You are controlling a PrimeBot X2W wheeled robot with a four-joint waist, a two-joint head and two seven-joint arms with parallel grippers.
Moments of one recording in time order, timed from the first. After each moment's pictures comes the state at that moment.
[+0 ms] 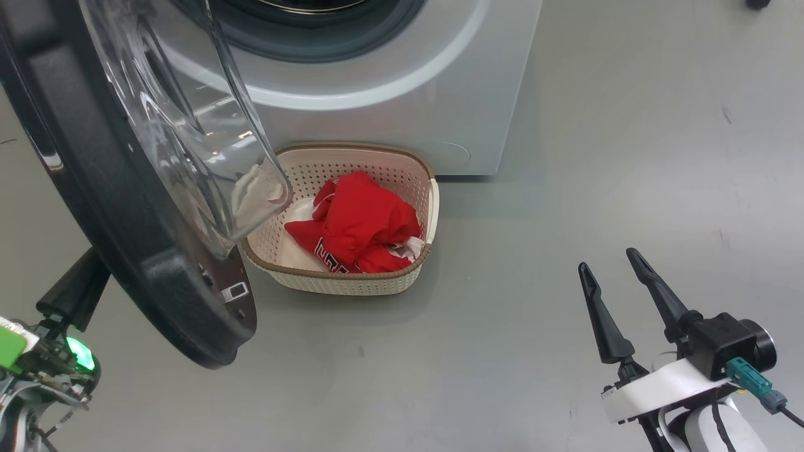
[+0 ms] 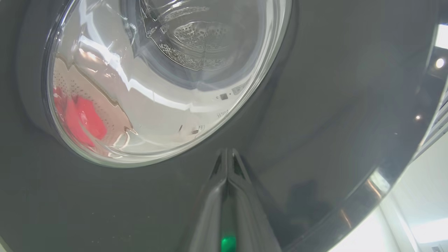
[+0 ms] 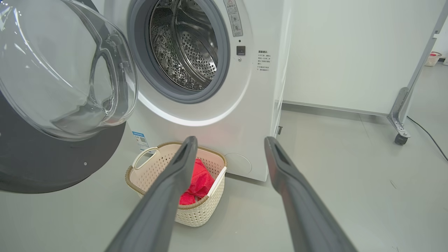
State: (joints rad) left arm -0.13 0.28 0.13 -0.08 -1.80 -0.06 0.59; right arm 0.01 -0.16 0.21 0.02 0.26 0.08 -0.23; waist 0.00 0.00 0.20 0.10
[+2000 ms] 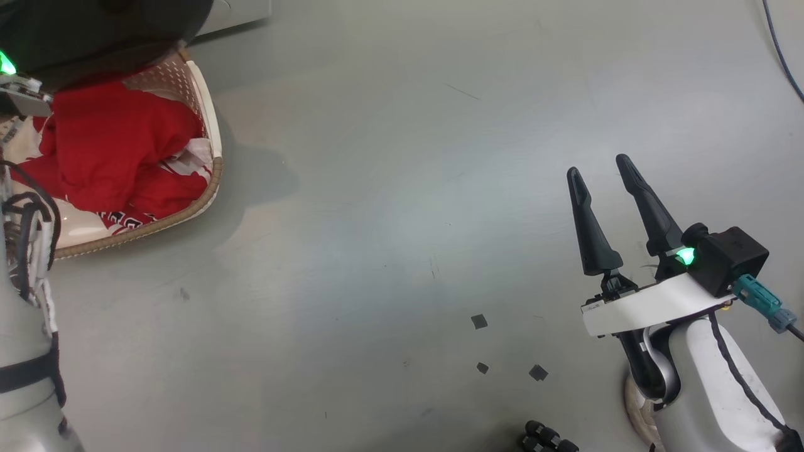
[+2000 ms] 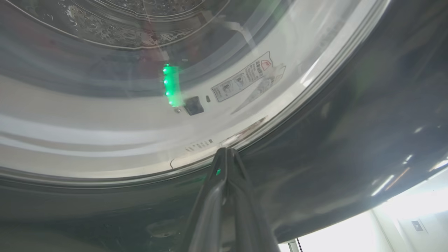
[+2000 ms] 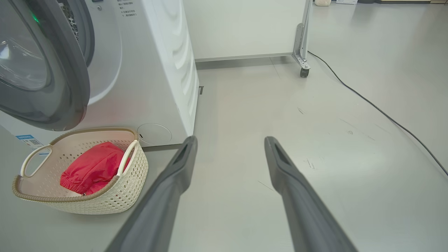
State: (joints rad) left arm -0.82 0.17 0.04 0.10 -1.51 0.00 0.27; right arm -0.23 -0.10 0.22 0.10 0.36 0.12 -0.25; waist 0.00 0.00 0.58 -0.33
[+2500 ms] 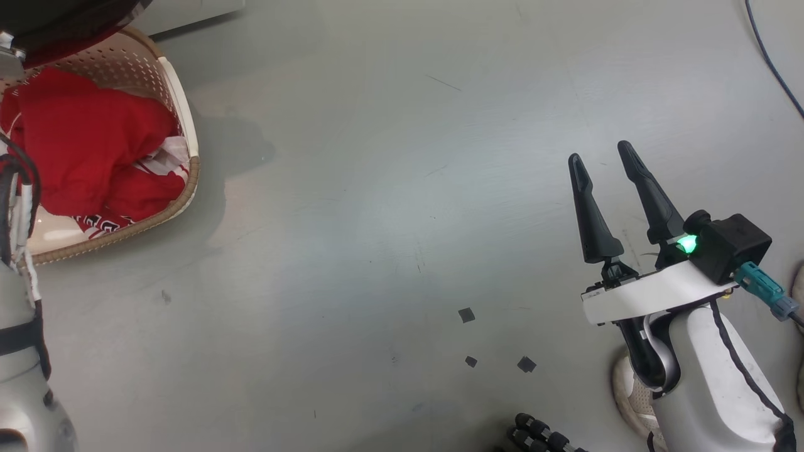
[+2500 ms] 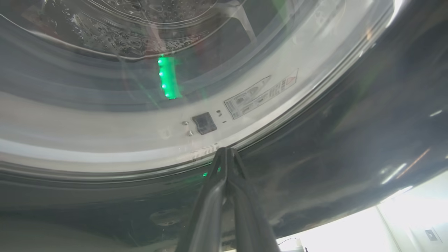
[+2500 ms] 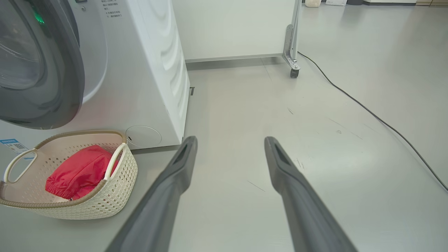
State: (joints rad) left arm -0.92 0.19 0.05 0.21 -1.45 -0.01 0.23; right arm -0.26 -0.09 0.21 0.11 0.37 0.12 -0.25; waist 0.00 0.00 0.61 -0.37
